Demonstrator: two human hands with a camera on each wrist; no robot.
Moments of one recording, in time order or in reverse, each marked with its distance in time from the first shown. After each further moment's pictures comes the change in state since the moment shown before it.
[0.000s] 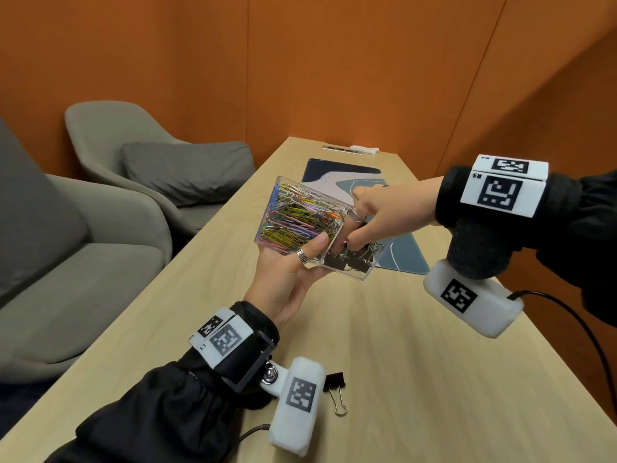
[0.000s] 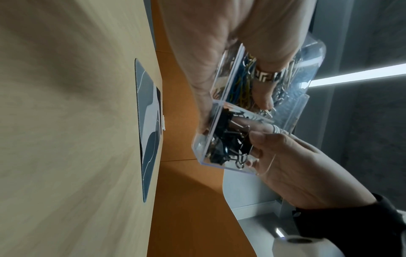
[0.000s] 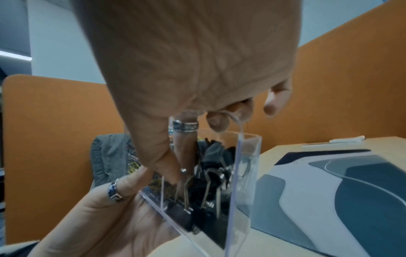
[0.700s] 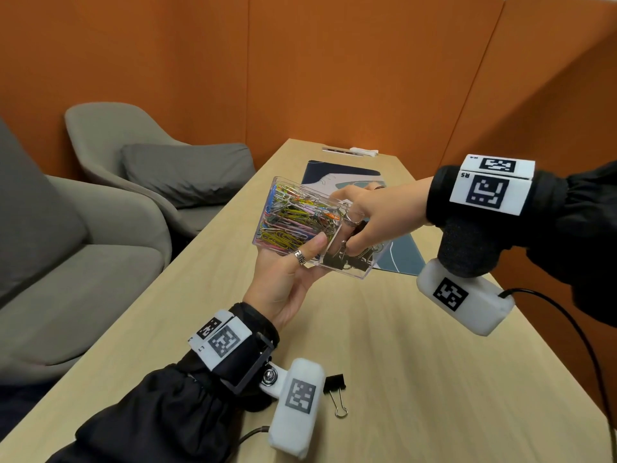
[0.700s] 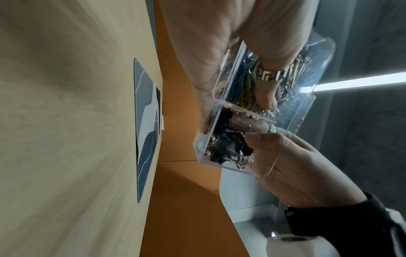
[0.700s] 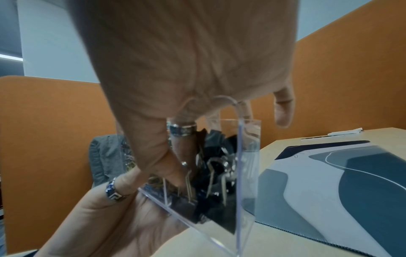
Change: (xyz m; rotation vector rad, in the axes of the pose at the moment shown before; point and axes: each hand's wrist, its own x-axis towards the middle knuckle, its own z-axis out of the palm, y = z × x) left_hand -0.002 0.004 0.002 -0.046 -0.020 0.023; right_hand -0.004 -0.008 -0.003 -0.077 0.036 0.021
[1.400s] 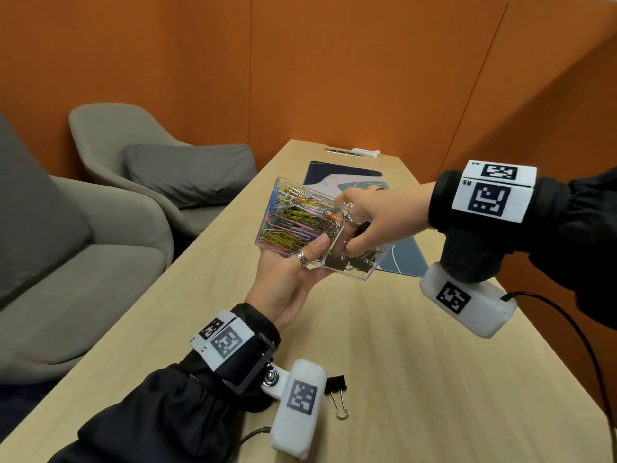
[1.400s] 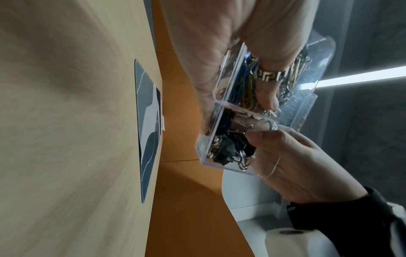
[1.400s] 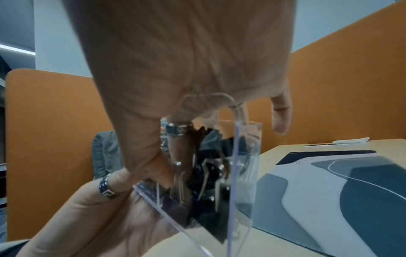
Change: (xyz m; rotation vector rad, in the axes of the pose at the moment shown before) left_hand 0.000 -0.001 -0.001 0.020 0.002 -0.008; right_hand -0.002 -0.002 0.003 0.065 0.001 0.034
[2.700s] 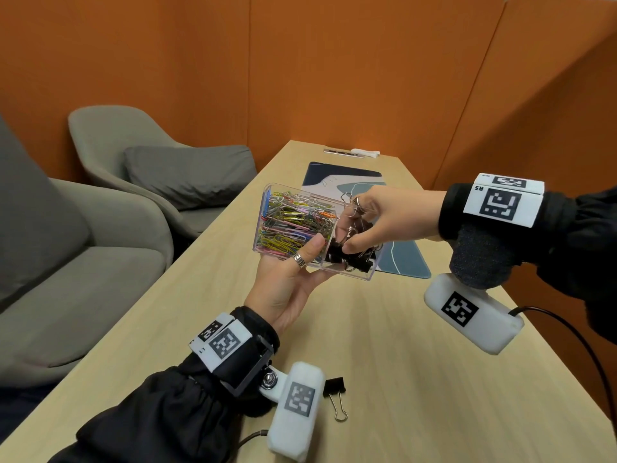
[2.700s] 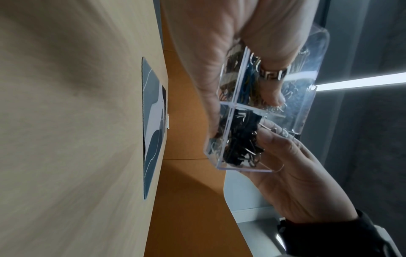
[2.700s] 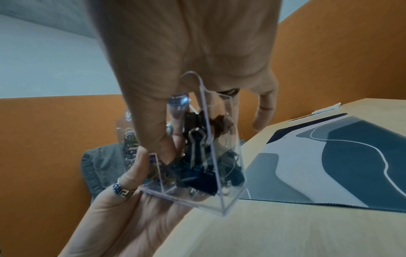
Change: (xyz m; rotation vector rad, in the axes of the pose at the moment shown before) left_hand 0.002 -0.003 -0.002 -0.013 0.030 -0.035; right_hand 0.009 0.024 0.012 0.371 0.104 -0.188
